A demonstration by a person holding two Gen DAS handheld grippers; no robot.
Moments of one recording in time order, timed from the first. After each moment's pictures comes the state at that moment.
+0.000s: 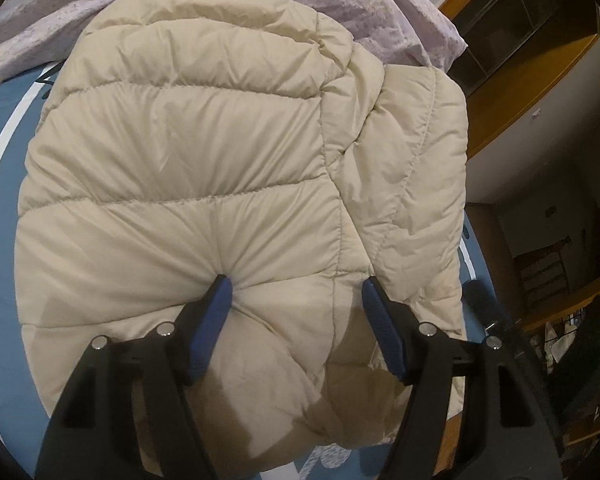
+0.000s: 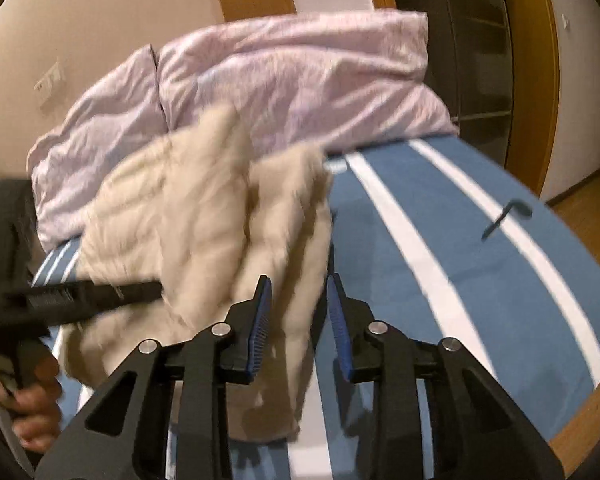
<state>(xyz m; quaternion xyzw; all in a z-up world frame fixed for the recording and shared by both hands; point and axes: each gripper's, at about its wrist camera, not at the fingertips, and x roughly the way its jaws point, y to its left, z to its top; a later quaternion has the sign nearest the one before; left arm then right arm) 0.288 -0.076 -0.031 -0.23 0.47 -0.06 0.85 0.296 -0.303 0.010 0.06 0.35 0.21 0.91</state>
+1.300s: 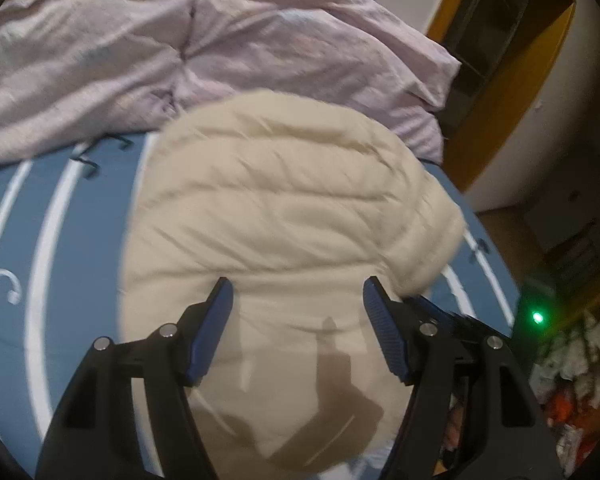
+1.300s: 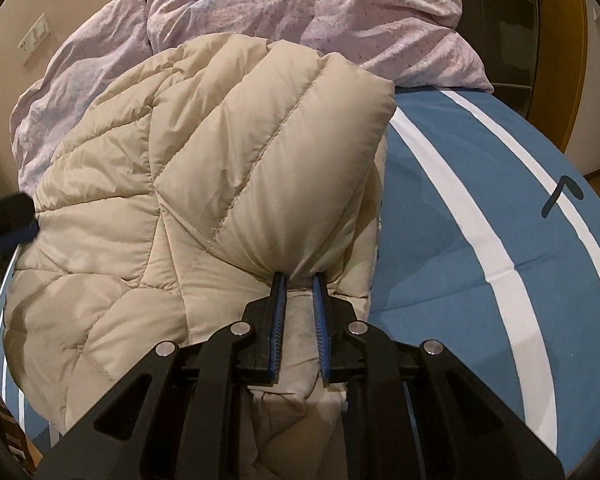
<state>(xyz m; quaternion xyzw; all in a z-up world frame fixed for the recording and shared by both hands) 0.271 -0.045 0.019 -0.14 0.42 -0.01 0.90 0.338 -0.261 -0.056 0.02 0.44 0.21 0.87</state>
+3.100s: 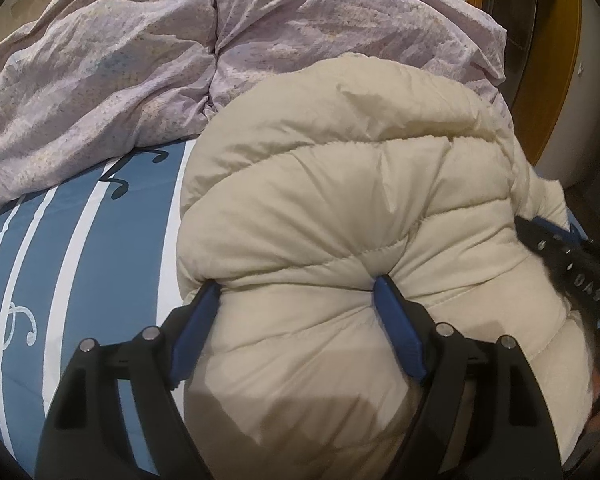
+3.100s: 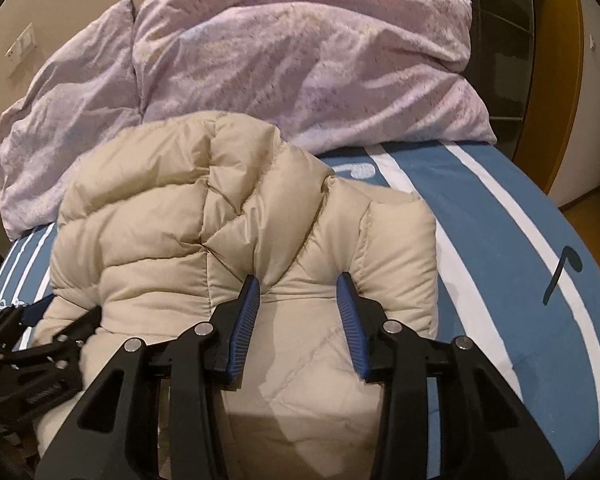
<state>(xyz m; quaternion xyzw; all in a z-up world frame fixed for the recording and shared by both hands) 0.315 -0.031 -0.047 -0.05 0.41 0.07 0.91 0.389 -0.232 -0.038 0.01 0.40 0.18 0.90</state>
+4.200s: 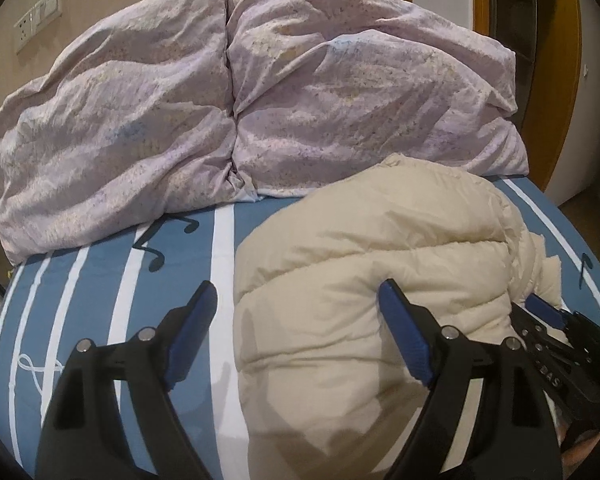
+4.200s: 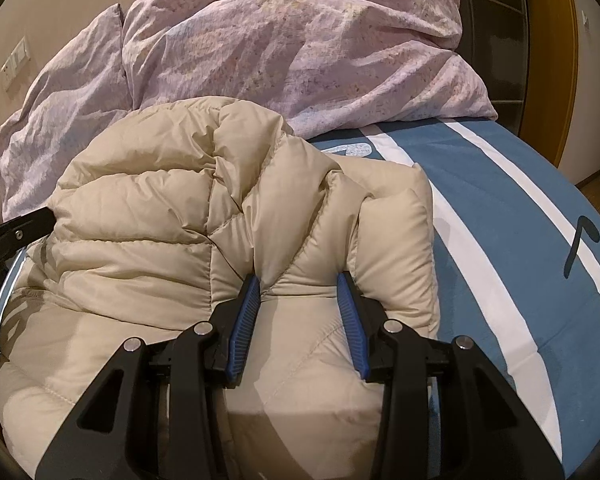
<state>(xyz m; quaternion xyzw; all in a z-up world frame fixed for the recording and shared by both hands) 0.340 -0.022 0.008 0.00 0.37 0.11 0.92 0.390 -0.242 -0.055 0.04 0.40 0.19 0.90</state>
